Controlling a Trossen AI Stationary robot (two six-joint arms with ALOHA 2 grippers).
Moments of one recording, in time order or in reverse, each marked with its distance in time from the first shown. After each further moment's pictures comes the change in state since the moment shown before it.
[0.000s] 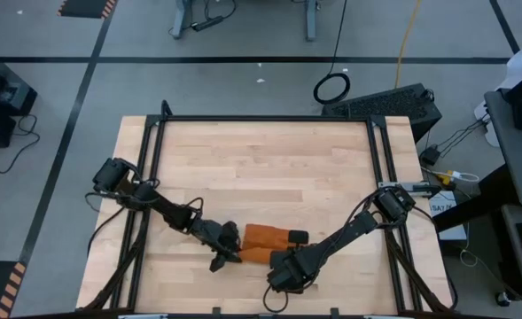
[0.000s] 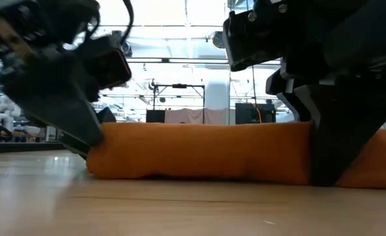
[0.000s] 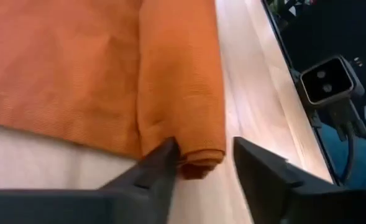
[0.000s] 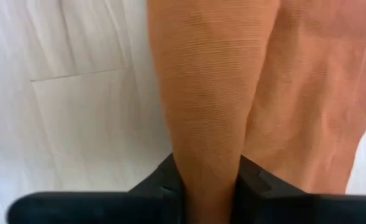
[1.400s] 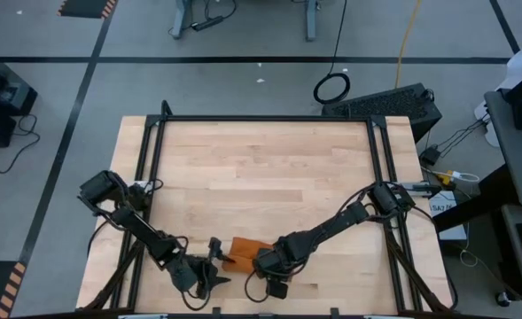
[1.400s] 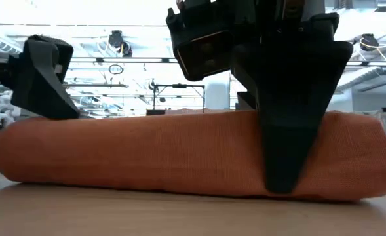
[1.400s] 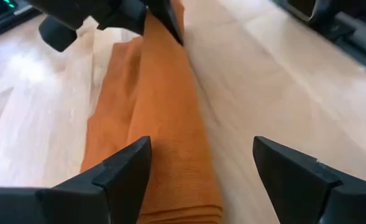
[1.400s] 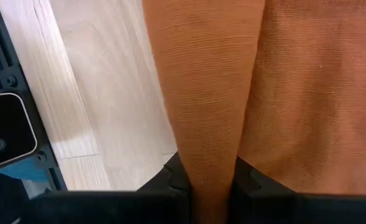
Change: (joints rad) left arm -0.412 0.004 0.114 -0.192 -0.716 0.515; right arm -0.106 0.006 -0.003 0.276 -0.332 0.077
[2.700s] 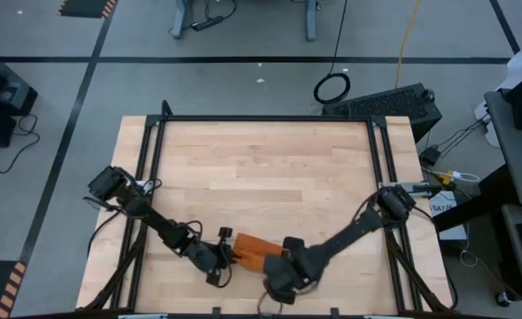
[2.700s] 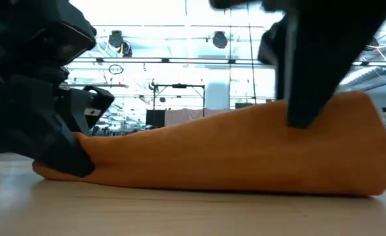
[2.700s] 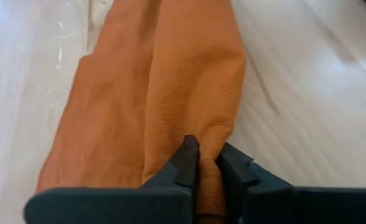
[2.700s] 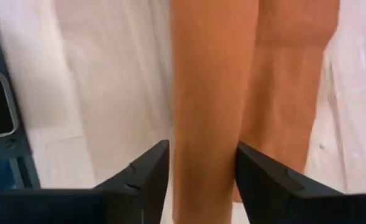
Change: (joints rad) left arm 0.197 0.028 0.004 -0.098 0.268 -0.157; right arm 0.120 -0.047 0.109 -0.220 0.304 0.031
